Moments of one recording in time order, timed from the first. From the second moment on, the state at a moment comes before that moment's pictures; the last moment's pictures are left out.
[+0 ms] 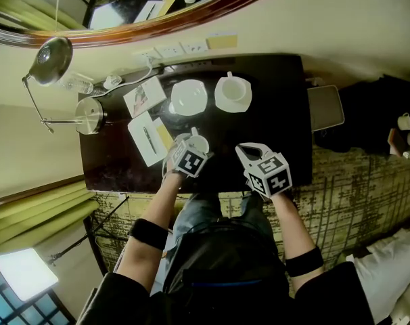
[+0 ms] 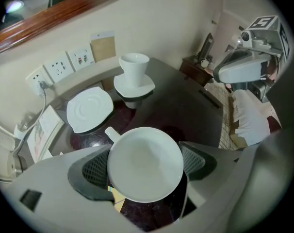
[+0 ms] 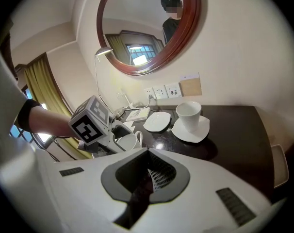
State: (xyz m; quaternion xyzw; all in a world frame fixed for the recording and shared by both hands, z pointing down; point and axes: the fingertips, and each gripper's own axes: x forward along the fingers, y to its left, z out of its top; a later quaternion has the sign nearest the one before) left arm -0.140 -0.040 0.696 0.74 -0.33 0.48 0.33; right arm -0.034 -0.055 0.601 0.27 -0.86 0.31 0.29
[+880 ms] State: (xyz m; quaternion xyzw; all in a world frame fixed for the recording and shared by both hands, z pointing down) left arm -0.192 -0.184 0.628 0.77 -0.35 0.46 0.26; right arm -0.144 -0.063 0.569 0.17 -0.90 0.27 0.29
